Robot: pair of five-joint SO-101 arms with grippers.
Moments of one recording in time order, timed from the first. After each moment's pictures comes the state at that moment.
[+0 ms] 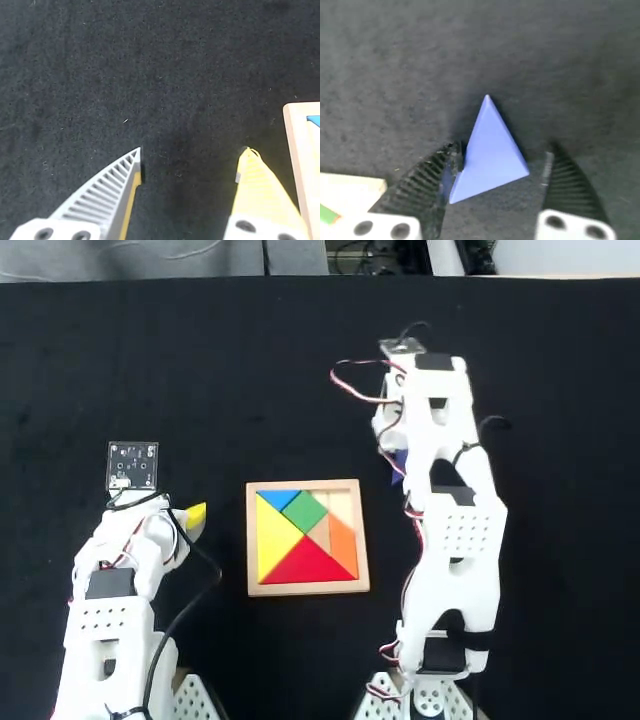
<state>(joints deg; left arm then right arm) -10.9 -61.2 84.3 33.2 -5.8 1.5 45.1 -26.6 82.7 8.6</state>
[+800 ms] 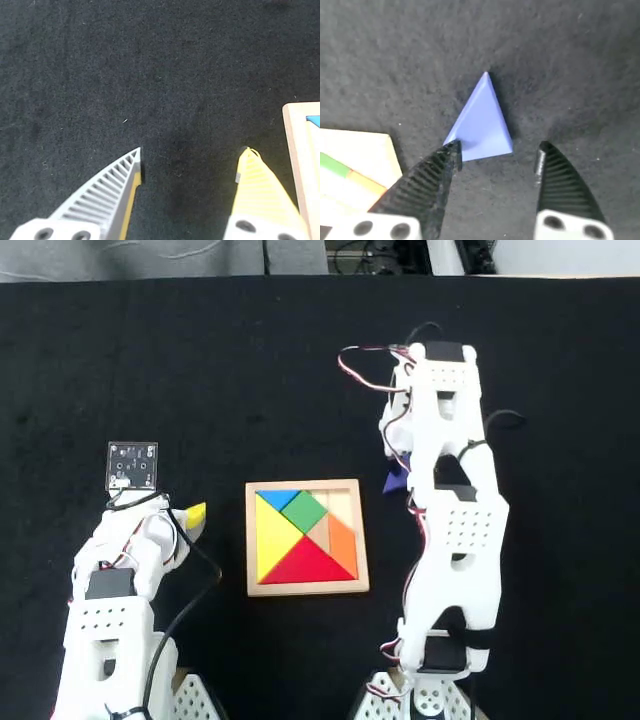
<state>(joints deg) -10.9 -61.2 84.3 33.2 -5.8 2.5 46.1 -33.6 98.2 6.2</state>
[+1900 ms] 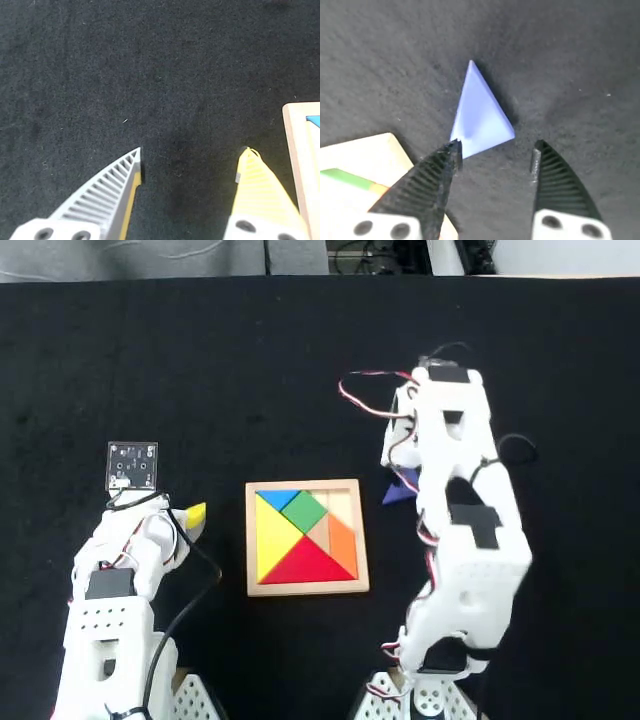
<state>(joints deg) -10.9 -61.2 84.3 33.2 -5.8 2.3 21.6 1.3 80.1 -13.3</state>
